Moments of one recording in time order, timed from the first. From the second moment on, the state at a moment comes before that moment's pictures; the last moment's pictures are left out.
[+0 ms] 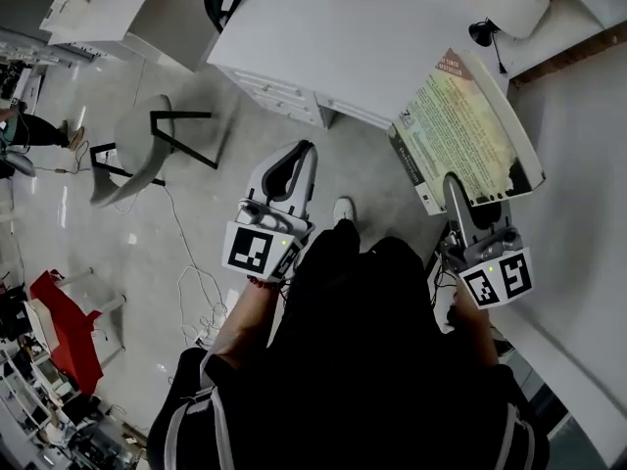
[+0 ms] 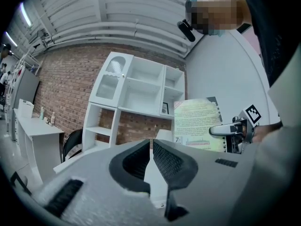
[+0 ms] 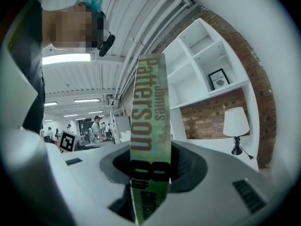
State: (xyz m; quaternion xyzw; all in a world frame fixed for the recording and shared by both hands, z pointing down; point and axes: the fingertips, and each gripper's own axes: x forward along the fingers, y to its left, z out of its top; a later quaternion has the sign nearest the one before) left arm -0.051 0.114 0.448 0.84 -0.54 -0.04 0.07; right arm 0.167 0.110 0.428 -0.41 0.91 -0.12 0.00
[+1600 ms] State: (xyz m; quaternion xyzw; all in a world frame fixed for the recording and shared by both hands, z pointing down) left arm -0.089 -0.002 0.429 0.83 -0.56 -0.01 0.03; right arm 0.121 -0.019 0.431 -0.37 0.92 -0.14 0.04
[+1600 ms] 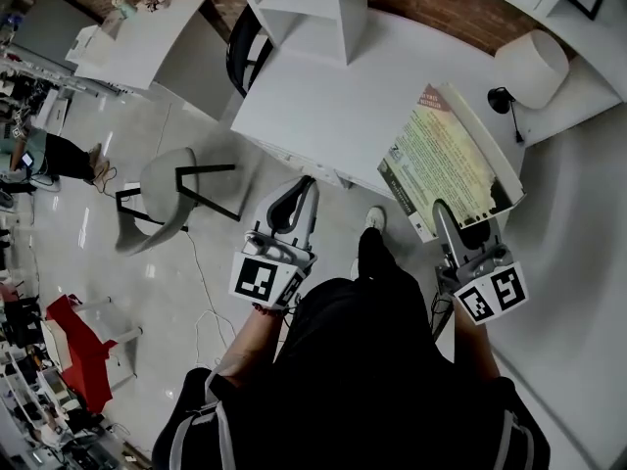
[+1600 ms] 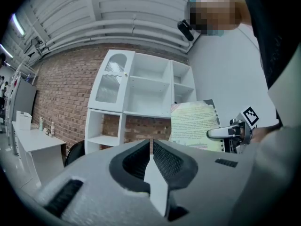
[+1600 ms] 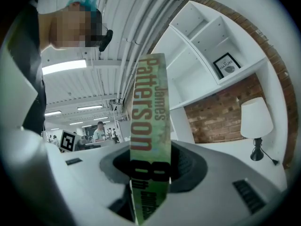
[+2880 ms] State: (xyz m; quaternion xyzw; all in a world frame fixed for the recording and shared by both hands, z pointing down) left arm -0.091 -0.194 0.375 0.83 -0.55 -0.04 -0.01; right arm 0.103 -0.212 0.349 -0.35 0.93 -0.08 0.09
